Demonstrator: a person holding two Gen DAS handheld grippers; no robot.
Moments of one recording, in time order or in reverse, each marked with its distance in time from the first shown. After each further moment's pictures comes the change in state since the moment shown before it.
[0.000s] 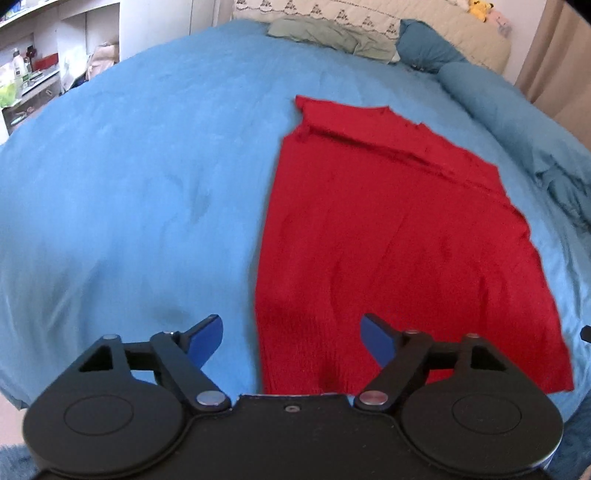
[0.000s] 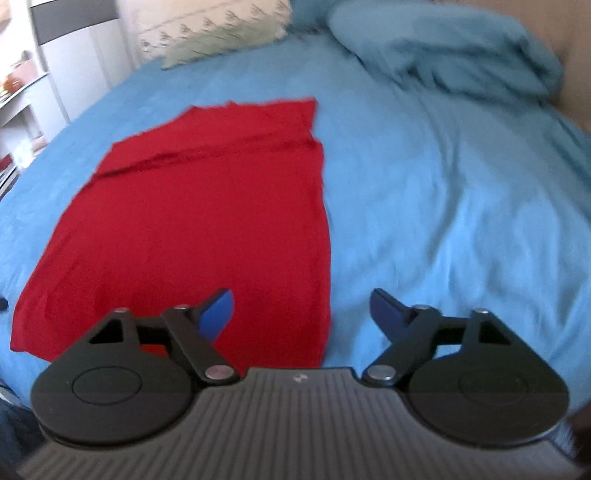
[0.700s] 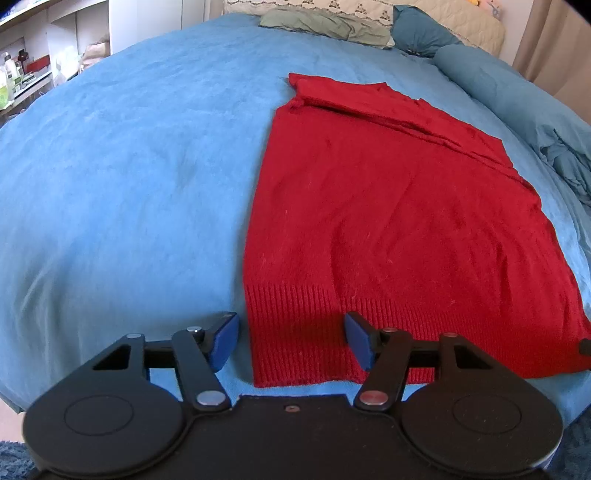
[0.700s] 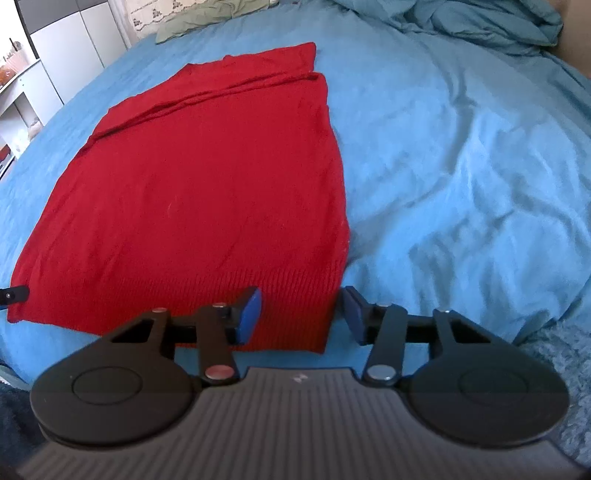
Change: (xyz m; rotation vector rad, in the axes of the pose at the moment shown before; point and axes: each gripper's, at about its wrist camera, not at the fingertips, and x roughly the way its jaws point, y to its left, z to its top) left arm 0.030 -0.008 -0.019 0.035 0.016 0.011; right arm 0.022 0.004 -0.041 0.028 0.096 0.028
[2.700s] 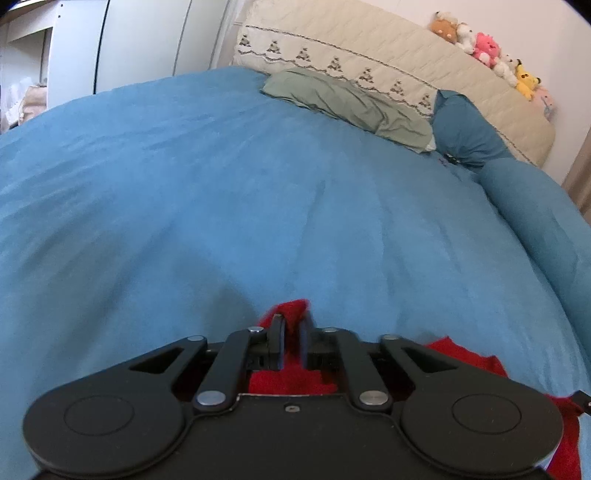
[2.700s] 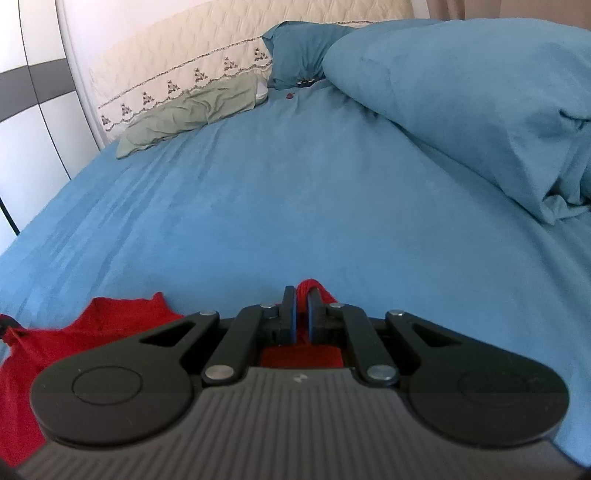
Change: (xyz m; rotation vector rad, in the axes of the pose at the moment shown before) left arm 0.257 -0.035 0.370 -0.182 -0.229 -0.031; right arm 0.277 0.021 0.387 0.063 -0.301 0.008
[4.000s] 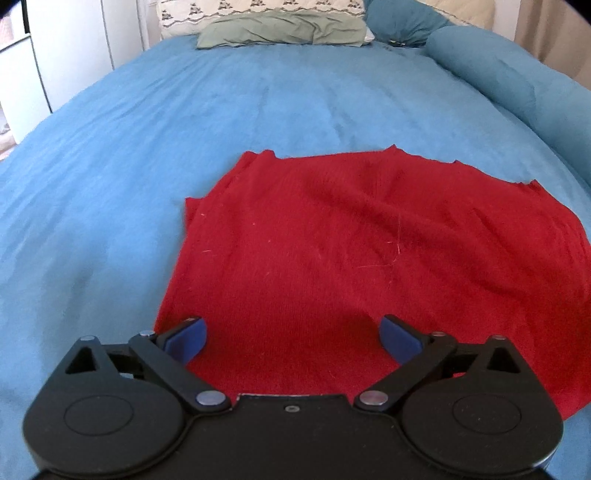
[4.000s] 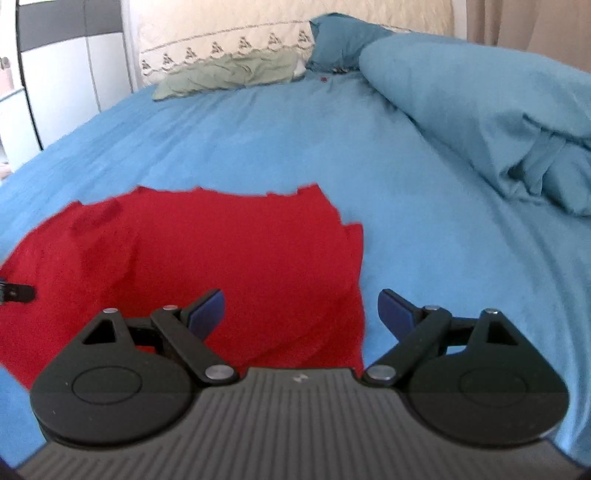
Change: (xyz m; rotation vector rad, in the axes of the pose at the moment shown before) left arm -0.062 -0.023 -0.095 0.365 0.212 0.052; right arm -0.099 0.010 -0.071 -0.212 0.043 0.012
